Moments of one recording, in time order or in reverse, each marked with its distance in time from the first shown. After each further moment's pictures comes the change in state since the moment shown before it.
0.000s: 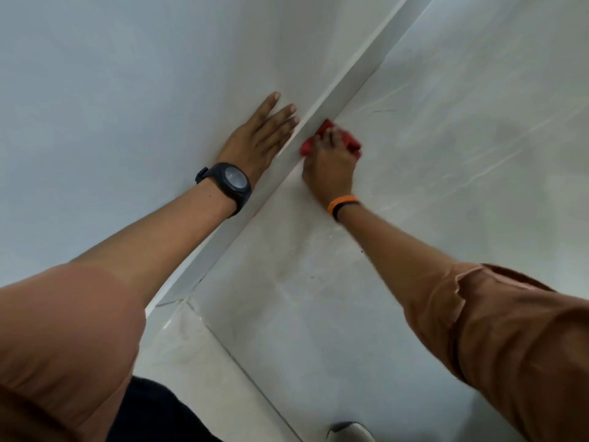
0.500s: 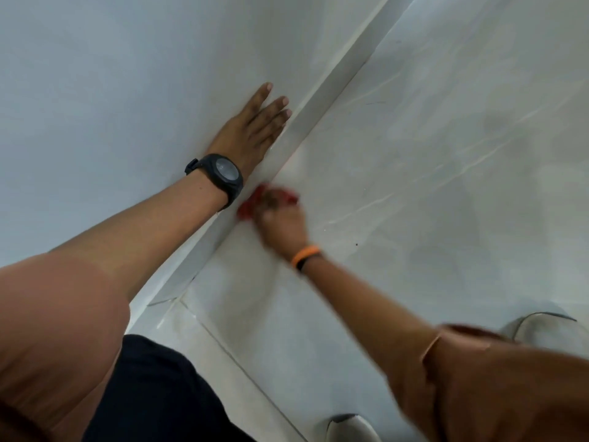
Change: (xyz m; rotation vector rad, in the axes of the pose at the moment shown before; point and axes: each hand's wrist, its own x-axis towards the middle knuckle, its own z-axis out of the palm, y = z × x) left_hand 0.001 -0.003 0.001 0.019 -0.016 0.023; right_hand -0.098 -0.058 0.023 0.202 -0.044 -0.338
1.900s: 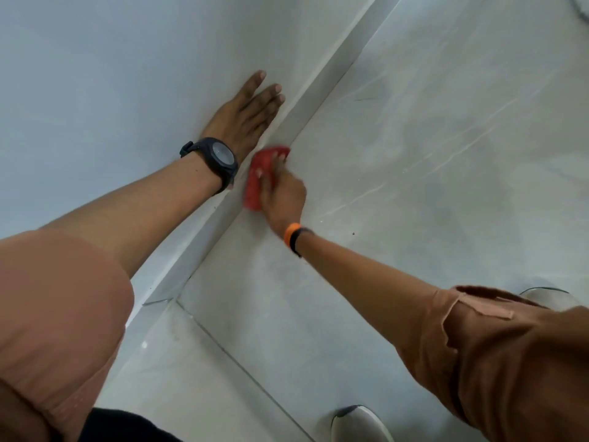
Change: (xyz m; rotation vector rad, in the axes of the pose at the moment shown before) left_hand -0.005 0.003 0.007 0.045 0.098 -0.099; right_hand 0.027 -0.013 -0.026 0.385 0.077 0.623
